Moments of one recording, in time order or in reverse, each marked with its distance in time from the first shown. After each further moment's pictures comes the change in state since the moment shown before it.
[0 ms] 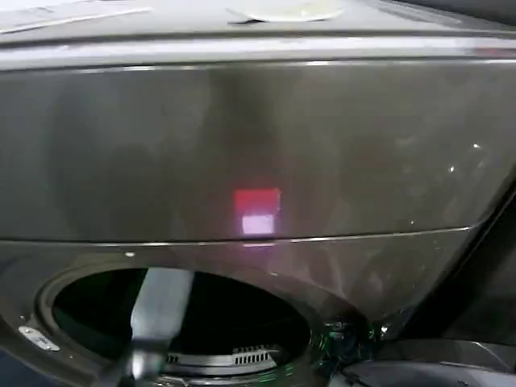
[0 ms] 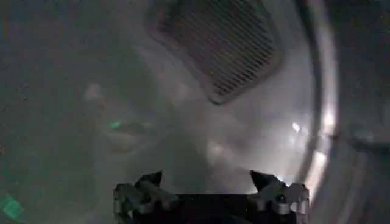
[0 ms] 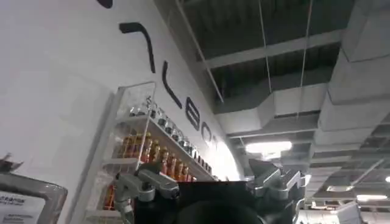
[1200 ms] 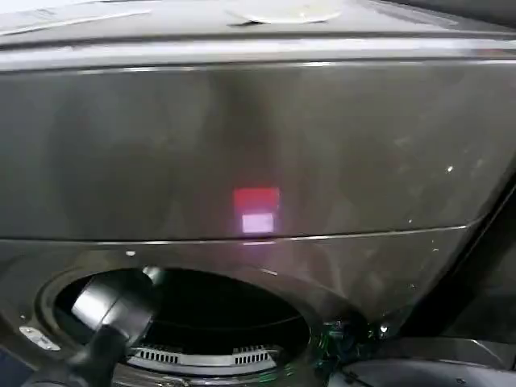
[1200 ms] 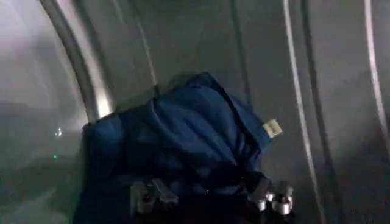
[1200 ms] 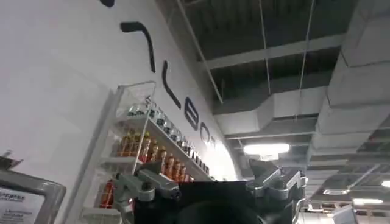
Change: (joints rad) left arm -0.288 -0.059 0.387 0.502 0.271 -0.114 0.323; right arm 0.001 0.014 -0.004 0.025 -0.004 -0.002 -0.002
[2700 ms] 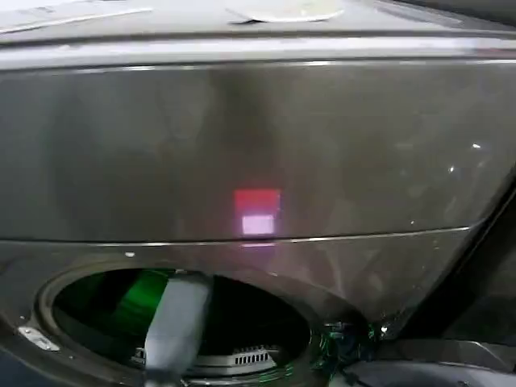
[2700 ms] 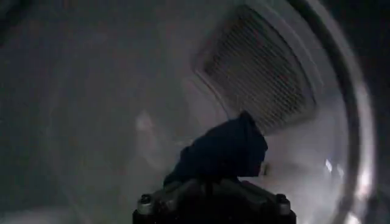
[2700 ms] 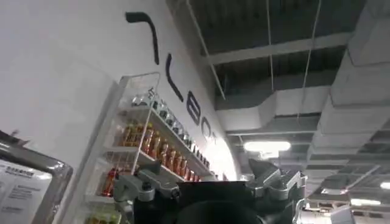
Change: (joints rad) left arm 0.758 -0.050 -0.562 -1.120 -0.726 0.066 -1.097; right arm 0.052 -0.007 -0.054 0.001 -0.080 0.017 -0.018
